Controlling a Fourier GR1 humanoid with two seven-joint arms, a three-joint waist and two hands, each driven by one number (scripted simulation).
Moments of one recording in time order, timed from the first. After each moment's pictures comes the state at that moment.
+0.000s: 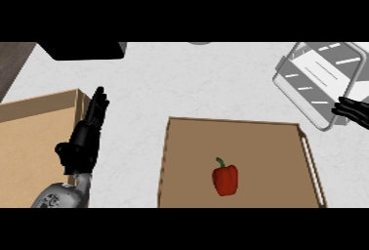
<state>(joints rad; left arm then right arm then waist) -0.14 0.28 -0.28 -1.55 0.10 0.40 0.01 -0.05 -0.74 -0.11 -1.75 -0.49 0.68 -0.11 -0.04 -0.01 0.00</state>
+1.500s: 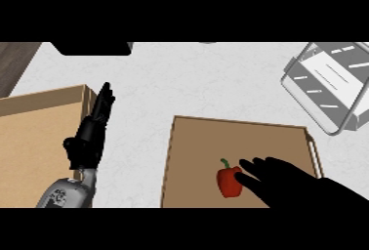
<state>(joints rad) -0.16 0.21 -0.24 -1.54 0.03 0.34 0.04 -0.30 -0.69 0.44 -2.40 -0.05 0.57 0.87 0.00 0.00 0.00</state>
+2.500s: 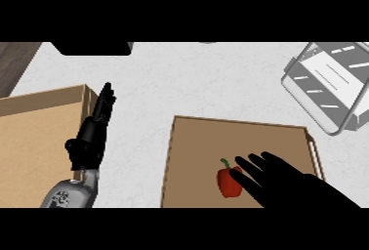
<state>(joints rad) -0.15 0.16 -0.21 -1.56 -0.04 0.31 0.05 -0.27 -0.62 0.54 -2.35 0.29 0.73 0.78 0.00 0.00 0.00</state>
